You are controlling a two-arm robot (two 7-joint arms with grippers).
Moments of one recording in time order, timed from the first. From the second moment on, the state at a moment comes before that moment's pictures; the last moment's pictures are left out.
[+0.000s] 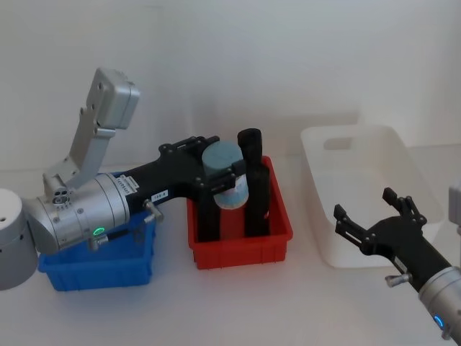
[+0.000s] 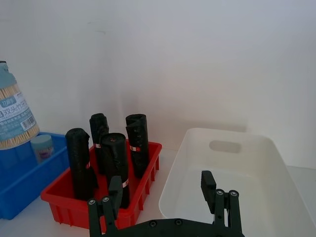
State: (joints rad) left arm -0.45 0.42 0.29 -1.63 -0.40 0.32 -0.68; right arm -0.01 0.34 -0.23 -1.77 0.29 0.03 0.07
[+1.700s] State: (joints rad) left arm -0.47 0.41 0.31 -1.64 -0.42 0.34 -0.74; right arm 0.08 0.41 -0.23 -1.83 0.25 0.08 0.53
